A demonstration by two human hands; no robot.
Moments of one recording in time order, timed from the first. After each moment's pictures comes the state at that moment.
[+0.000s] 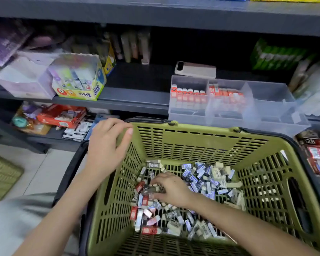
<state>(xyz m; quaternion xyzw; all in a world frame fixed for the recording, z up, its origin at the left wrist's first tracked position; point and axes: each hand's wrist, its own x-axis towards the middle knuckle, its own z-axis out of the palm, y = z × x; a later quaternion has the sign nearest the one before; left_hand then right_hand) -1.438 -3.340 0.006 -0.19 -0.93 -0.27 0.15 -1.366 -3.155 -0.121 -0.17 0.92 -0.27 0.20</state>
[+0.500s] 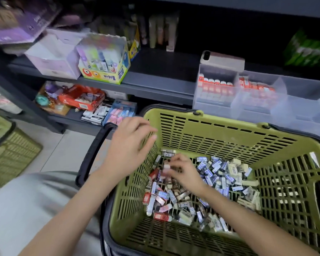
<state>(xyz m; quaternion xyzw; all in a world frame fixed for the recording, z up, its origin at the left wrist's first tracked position) -1.411 -3.358 -0.005 -0.26 -0.92 -0.26 0.14 -1.370 -3.167 -0.132 -0.04 0.87 -0.47 0.14</state>
